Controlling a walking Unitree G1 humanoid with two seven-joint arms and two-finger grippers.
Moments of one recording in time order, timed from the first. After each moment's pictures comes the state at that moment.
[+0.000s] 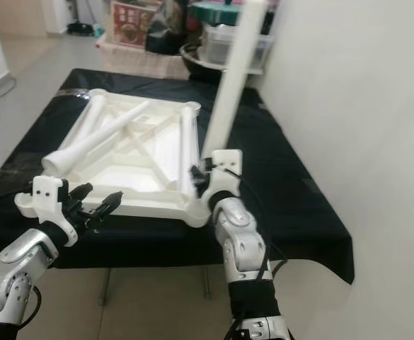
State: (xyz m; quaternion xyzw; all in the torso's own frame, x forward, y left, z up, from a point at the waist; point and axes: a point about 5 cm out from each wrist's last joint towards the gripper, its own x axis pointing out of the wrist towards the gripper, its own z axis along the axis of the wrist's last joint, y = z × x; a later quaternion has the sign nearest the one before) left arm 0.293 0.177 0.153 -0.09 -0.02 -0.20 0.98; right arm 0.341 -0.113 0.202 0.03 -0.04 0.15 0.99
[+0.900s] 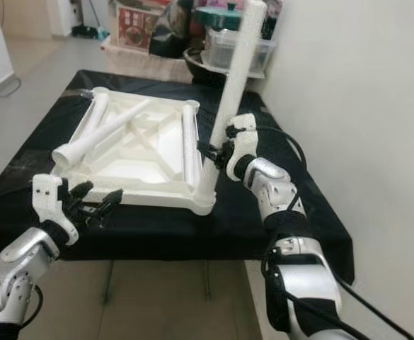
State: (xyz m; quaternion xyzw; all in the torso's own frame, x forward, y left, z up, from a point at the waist) left arm 0.293 0.175 0.153 -0.09 -0.02 -0.20 0.98; right arm 0.394 -0.167 0.206 0.08 0.04 0.02 1.00
